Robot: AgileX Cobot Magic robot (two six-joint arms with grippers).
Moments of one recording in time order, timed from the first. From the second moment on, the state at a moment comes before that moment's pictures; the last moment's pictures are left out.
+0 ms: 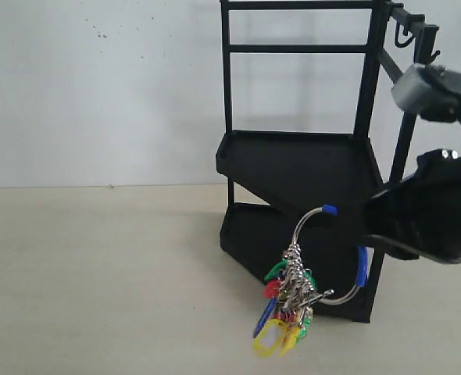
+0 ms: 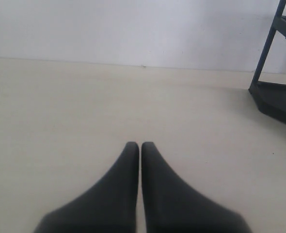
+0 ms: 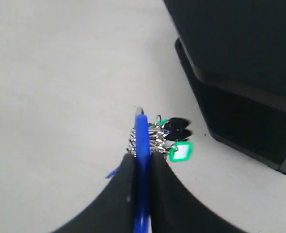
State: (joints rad) left arm 0.00 0.00 0.00 -0.15 0.29 0.07; right arm 0.32 1.08 -0.78 0.58 0.49 -0.32
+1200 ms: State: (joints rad) left arm 0.00 0.00 0.00 -0.15 0.29 0.07; right arm 0.26 0.94 -0.92 -0.06 0.72 0.18
